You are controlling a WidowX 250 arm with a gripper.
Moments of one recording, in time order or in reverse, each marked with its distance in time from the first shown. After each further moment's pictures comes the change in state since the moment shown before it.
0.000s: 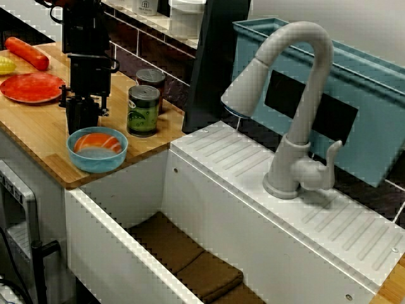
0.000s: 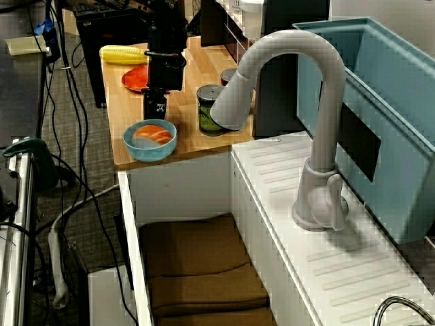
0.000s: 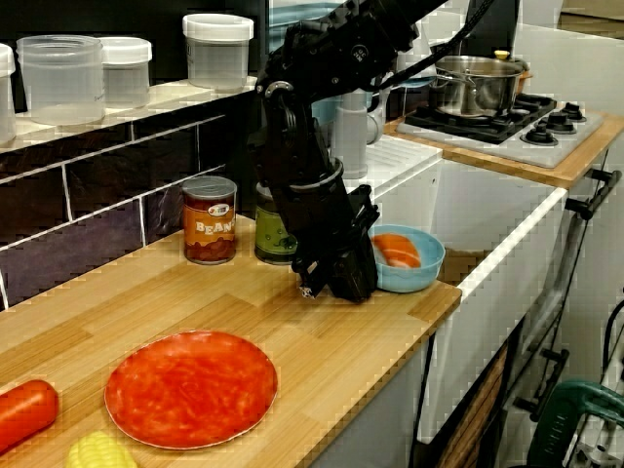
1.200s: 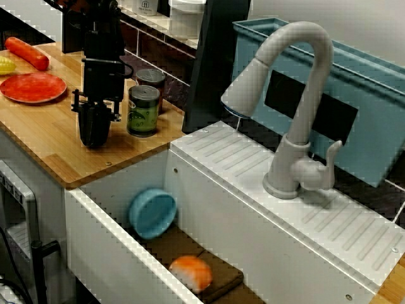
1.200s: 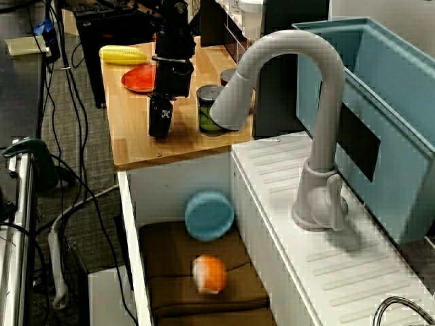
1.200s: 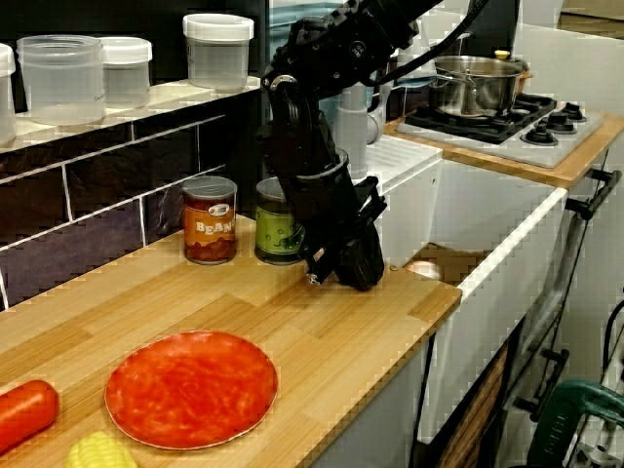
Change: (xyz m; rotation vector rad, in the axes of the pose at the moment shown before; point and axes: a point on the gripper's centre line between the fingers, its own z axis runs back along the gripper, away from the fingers) arm 0.003 -0.016 -0.005 -0.001 0.039 -0.036
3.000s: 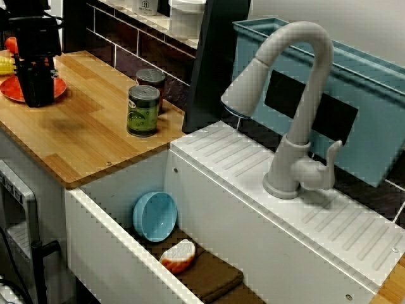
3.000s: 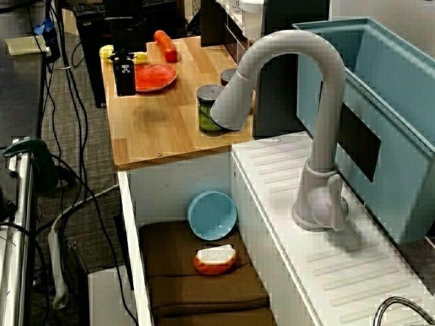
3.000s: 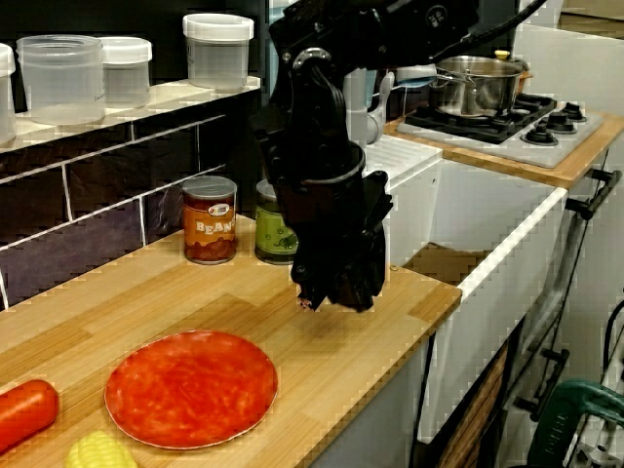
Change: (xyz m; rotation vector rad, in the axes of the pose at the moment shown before) arm -0.049 0.062 0.048 -0.033 -0.212 0.021
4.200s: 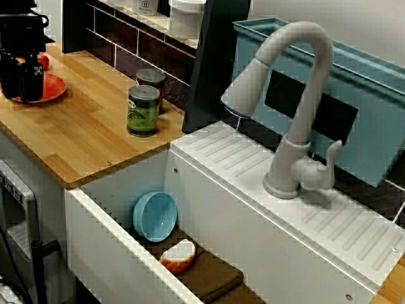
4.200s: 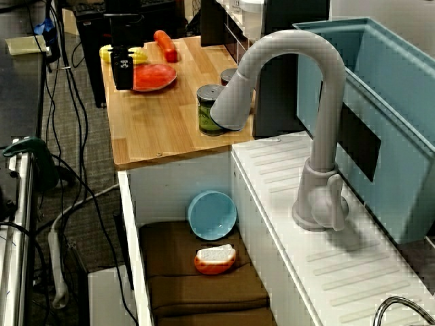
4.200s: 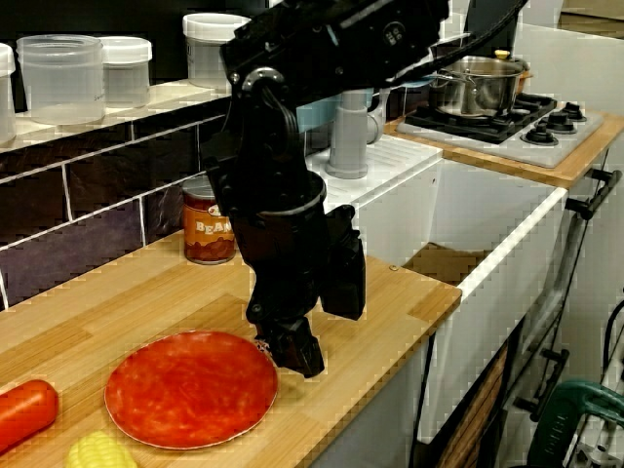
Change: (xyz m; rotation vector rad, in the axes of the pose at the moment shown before) arm 0.000 0.041 0.004 0.067 0.030 0.017
